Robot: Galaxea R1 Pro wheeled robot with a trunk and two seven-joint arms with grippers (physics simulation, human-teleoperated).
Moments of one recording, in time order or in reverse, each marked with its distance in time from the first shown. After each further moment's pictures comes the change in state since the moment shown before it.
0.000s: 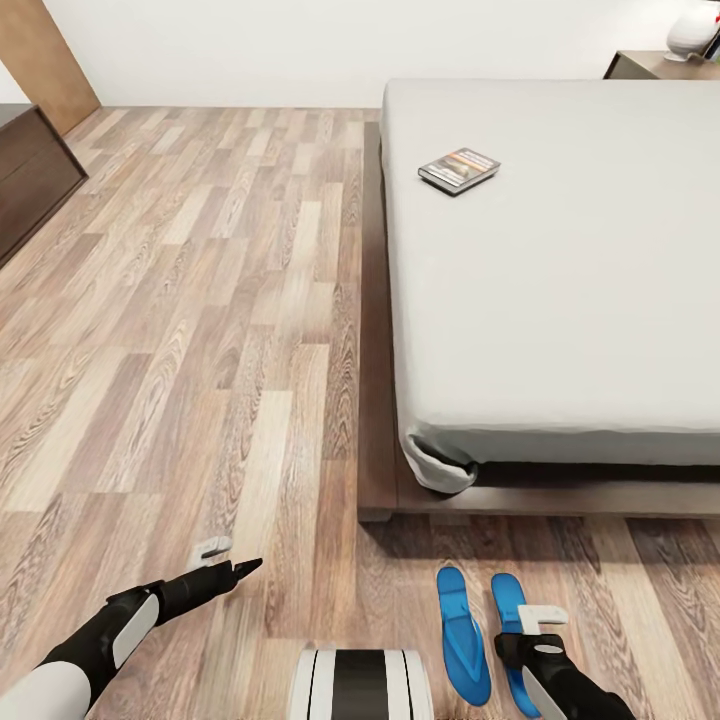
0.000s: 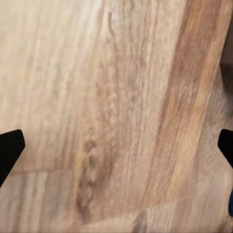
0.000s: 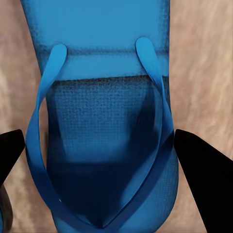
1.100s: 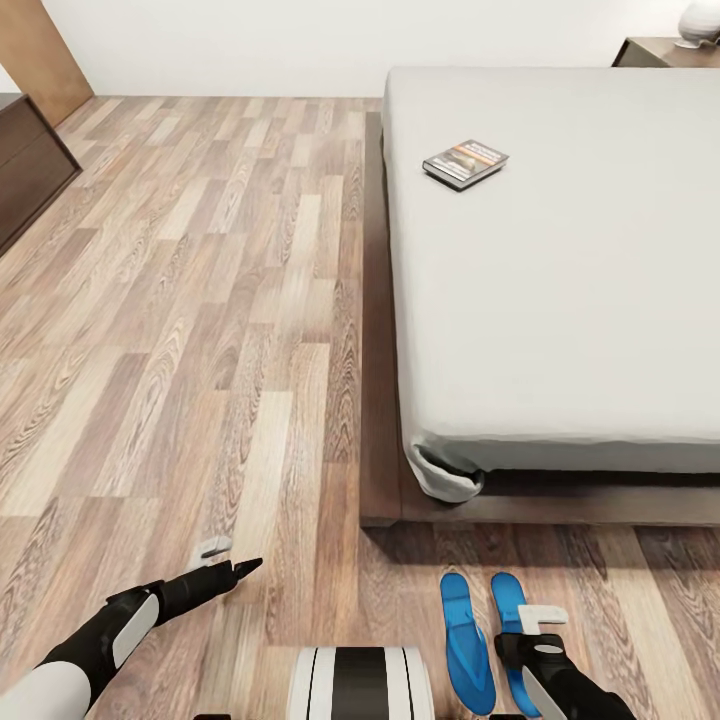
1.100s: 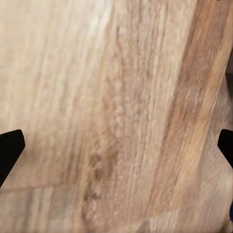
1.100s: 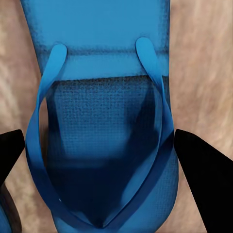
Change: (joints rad) left arm 0.000 0.000 0.001 0.000 0.000 0.000 0.000; right arm 0.000 0.000 0.000 0.000 0.000 -0.001 0.000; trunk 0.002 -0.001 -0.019
